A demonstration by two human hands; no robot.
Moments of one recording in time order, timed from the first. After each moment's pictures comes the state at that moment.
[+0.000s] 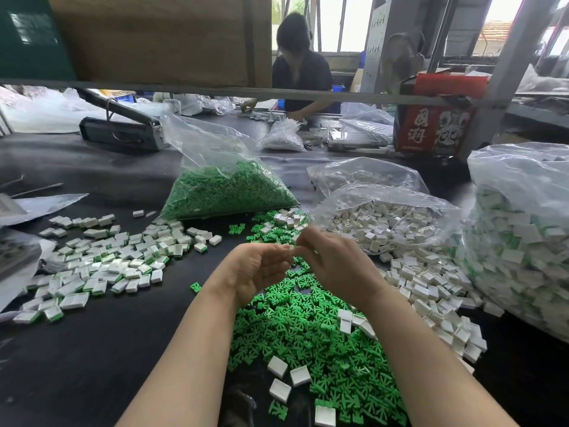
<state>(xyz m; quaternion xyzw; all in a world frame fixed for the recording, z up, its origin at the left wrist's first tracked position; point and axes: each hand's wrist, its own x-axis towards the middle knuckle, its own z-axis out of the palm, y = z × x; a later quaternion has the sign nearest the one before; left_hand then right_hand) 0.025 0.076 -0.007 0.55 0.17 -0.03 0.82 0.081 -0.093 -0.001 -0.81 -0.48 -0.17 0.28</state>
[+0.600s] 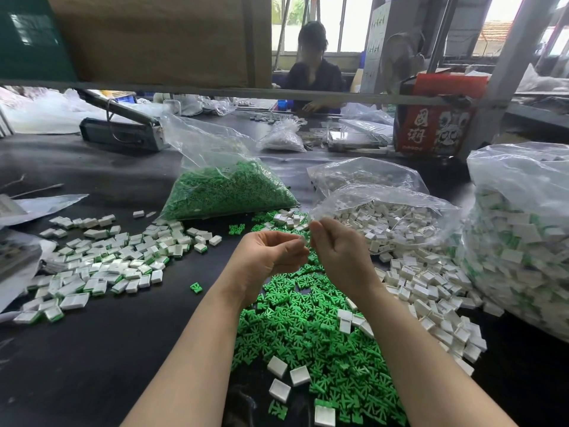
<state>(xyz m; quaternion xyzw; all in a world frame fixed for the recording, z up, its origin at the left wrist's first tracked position) 0.024 0.062 0.000 0.61 0.03 0.05 0.79 0.084 -0.085 -0.004 -0.79 -0.32 -0.13 0.51</state>
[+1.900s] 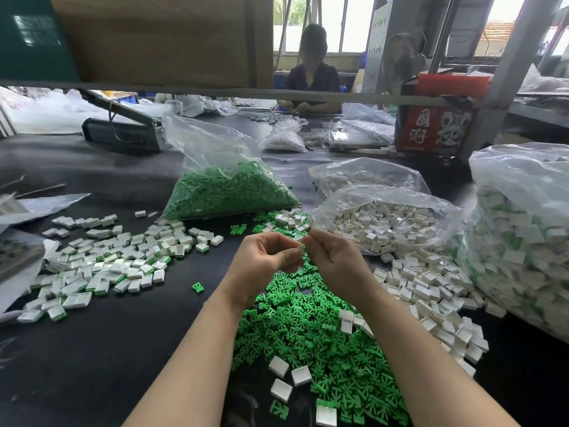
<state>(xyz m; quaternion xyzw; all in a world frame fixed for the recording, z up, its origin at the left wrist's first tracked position) 0.022 0.065 -0.011 0.69 -0.01 0.13 0.71 0.080 -0.088 -0.009 -0.80 -0.37 -0.07 0.47</state>
